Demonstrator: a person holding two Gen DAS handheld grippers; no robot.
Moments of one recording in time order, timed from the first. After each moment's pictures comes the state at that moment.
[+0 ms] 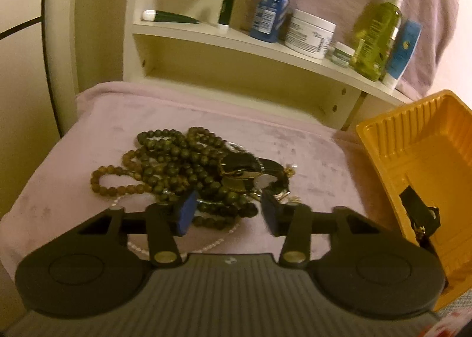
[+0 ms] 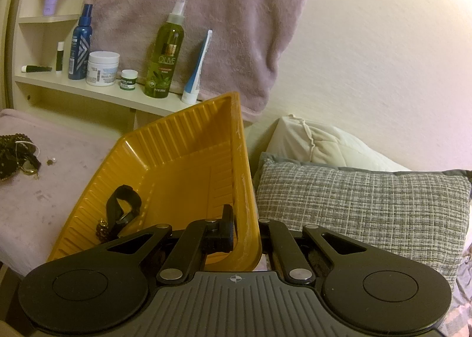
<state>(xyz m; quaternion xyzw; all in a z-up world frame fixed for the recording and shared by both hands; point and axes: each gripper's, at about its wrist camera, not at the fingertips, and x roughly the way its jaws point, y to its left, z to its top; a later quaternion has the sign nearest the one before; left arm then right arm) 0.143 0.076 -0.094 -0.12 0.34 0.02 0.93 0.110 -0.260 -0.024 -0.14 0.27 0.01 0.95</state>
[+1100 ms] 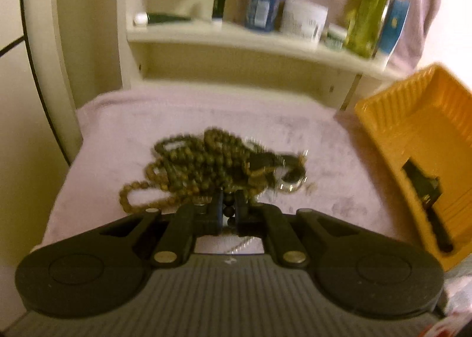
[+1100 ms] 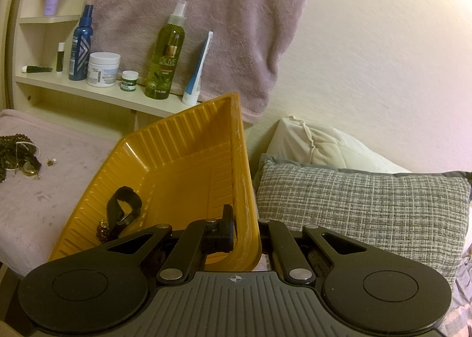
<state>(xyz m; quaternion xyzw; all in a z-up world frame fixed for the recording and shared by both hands) 0.144 0.105 -0.079 -0.07 0.37 -0.03 0.93 0.109 -0.259 -0.024 -0.15 0.27 0.01 0.95</state>
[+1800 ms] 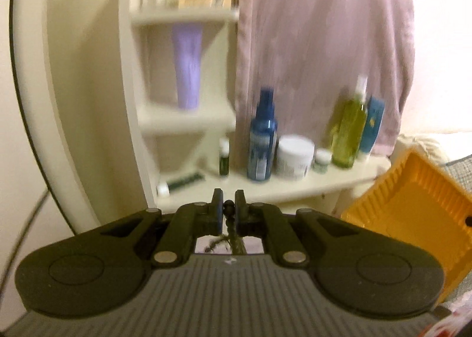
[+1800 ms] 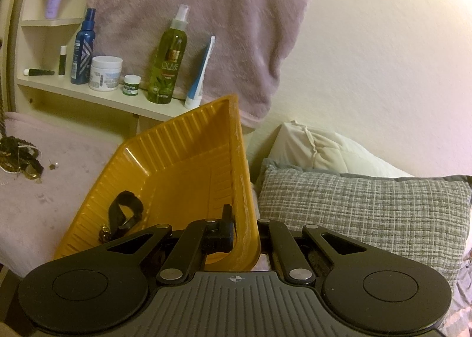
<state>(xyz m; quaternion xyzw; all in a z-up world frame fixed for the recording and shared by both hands) 0.166 0.131 0.076 0.02 0.24 -0.05 0.97 0.109 -0.257 -0.022 -0.15 0.26 0.02 0.95</state>
